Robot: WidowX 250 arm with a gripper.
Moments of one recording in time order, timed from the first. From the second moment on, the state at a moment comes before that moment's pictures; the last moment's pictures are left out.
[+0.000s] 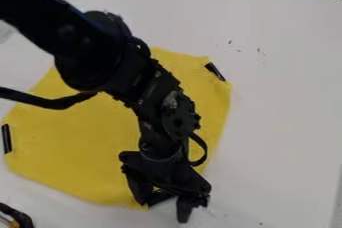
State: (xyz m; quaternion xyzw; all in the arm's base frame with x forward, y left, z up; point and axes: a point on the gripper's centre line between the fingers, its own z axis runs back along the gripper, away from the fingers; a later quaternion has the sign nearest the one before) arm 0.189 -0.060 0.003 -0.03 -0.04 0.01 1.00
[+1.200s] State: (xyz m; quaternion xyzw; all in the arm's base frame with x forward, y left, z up) arm 0.232 -0.019 0.070 0.01 -0.03 0.00 1.00
